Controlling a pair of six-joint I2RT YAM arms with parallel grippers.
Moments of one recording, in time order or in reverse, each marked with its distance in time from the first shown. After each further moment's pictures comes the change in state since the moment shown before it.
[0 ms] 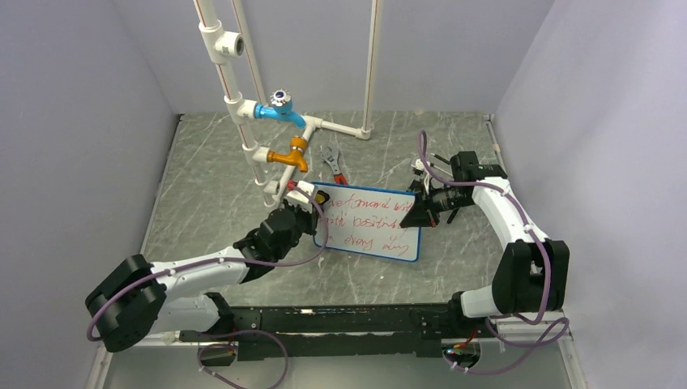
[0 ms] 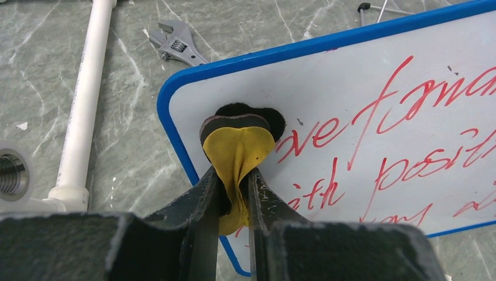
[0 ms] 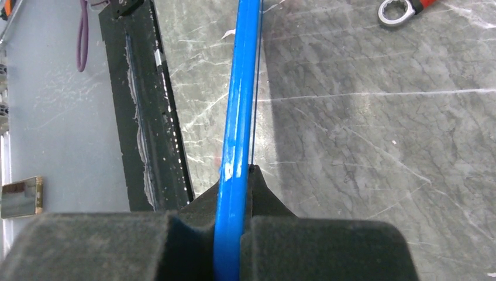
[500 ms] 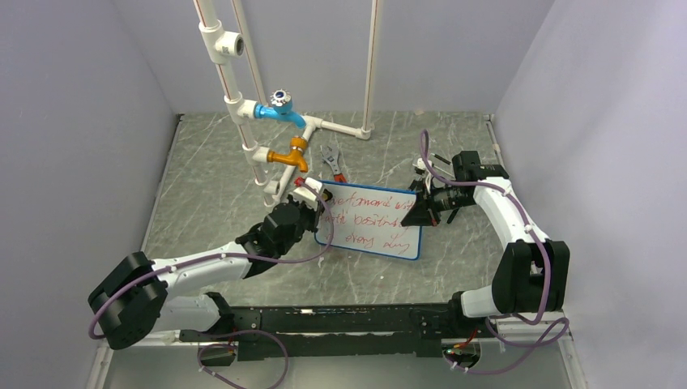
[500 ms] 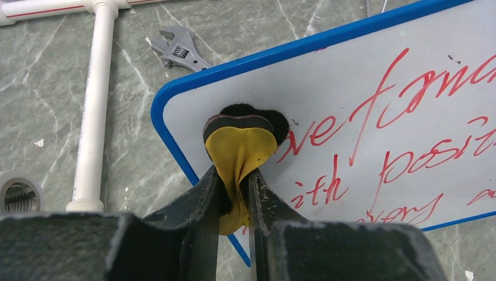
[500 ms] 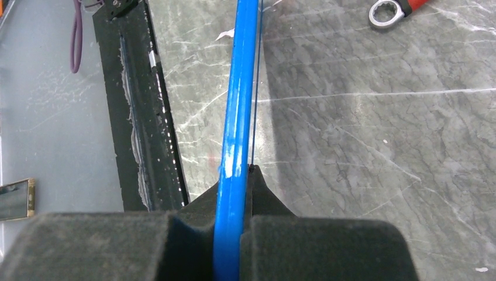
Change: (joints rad) left arm 0.006 0.034 0.065 -0.053 0.001 0.093; right arm -0.017 0.000 0.000 0.003 0.000 -0.004
